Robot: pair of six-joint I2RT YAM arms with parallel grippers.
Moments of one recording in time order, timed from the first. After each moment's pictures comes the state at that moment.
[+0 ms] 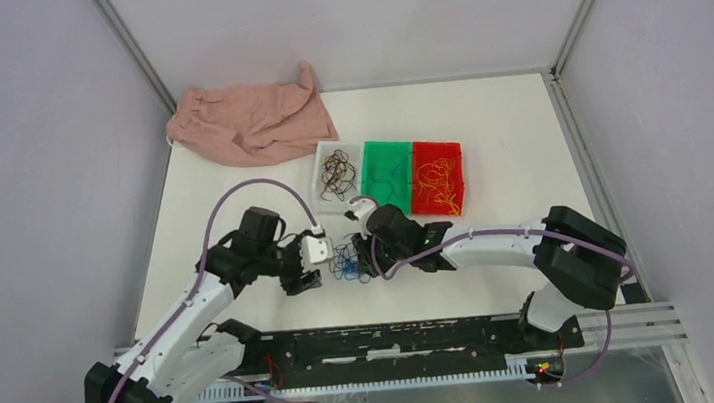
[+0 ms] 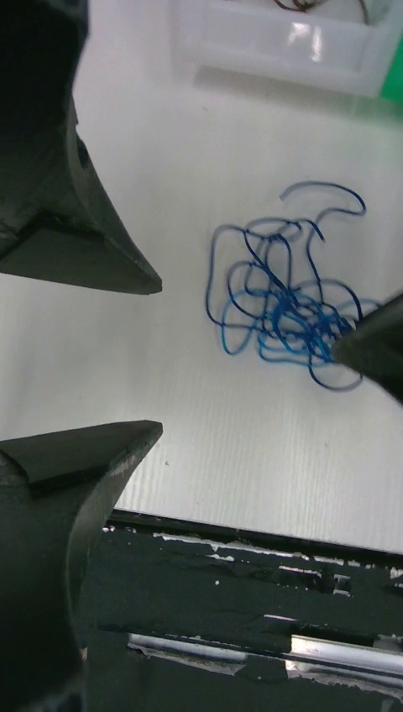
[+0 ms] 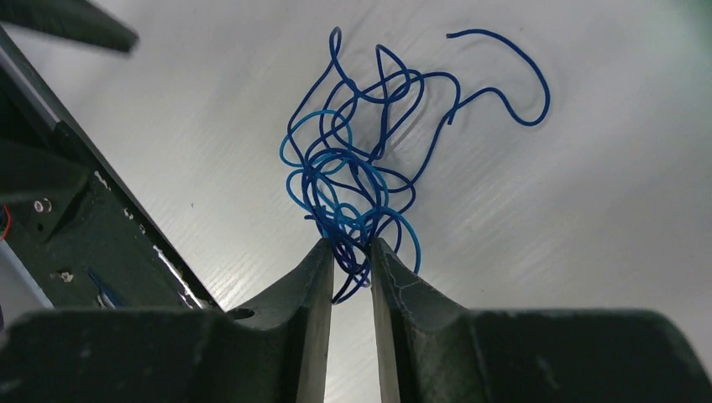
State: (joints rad) left arm -0.43 0.91 0.65 -0.74 0.62 0.82; right arm 1.04 1.57 0.82 0.00 -0.06 0.38
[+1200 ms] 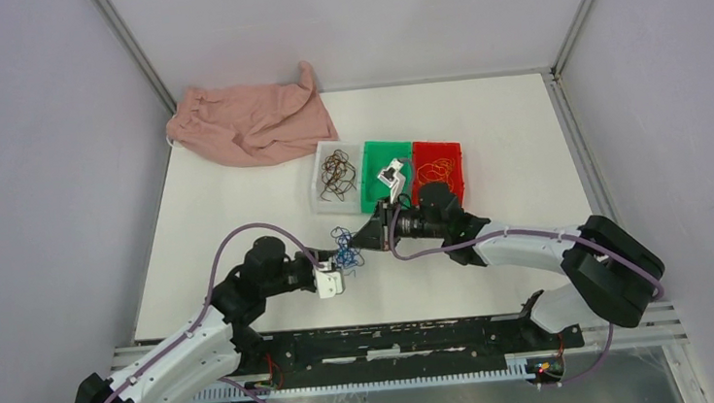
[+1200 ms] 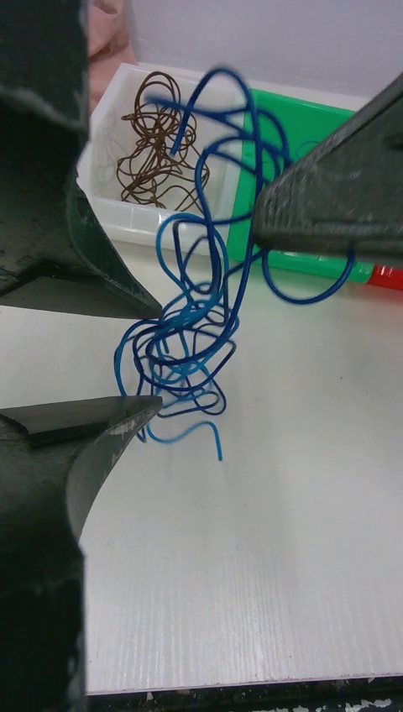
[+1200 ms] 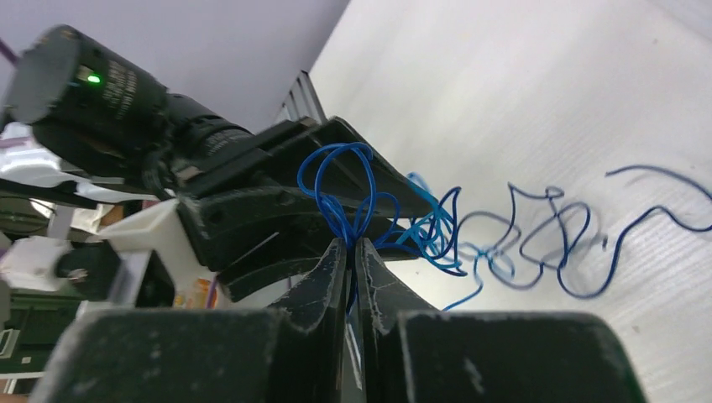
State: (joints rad) left arm -0.70 0.67 0.30 -0.09 0.45 0.89; right arm 0.82 1.42 0.61 0.59 -0.51 0.81
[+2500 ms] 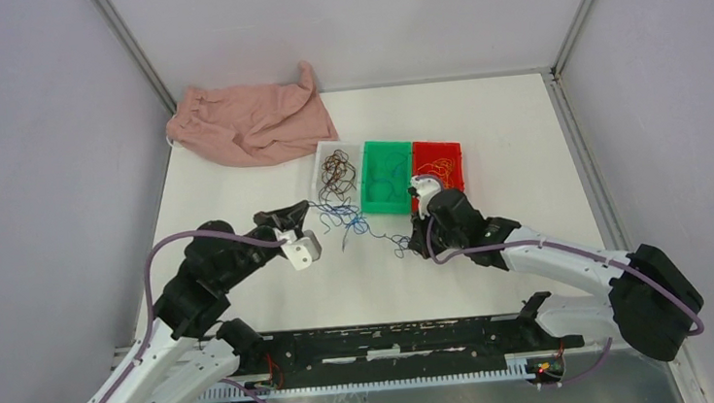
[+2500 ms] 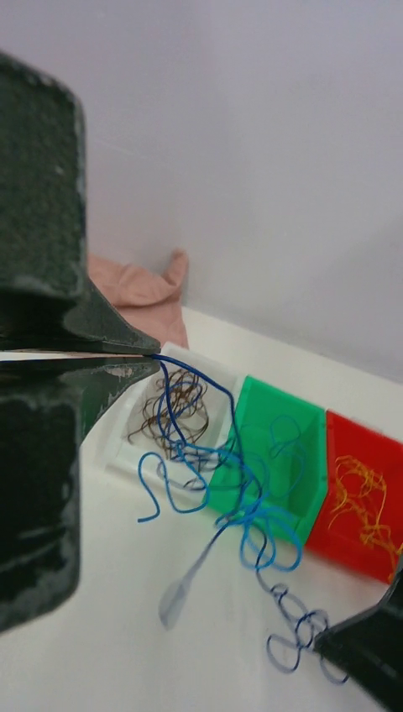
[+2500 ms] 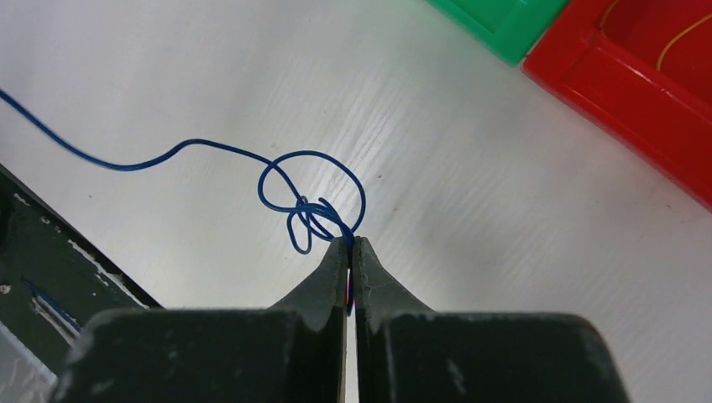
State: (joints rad) left arm -0.70 0.55 0.72 -0.34 0.18 0.89; right arm 0.75 1.17 0.59 -0.13 -0.08 0.37
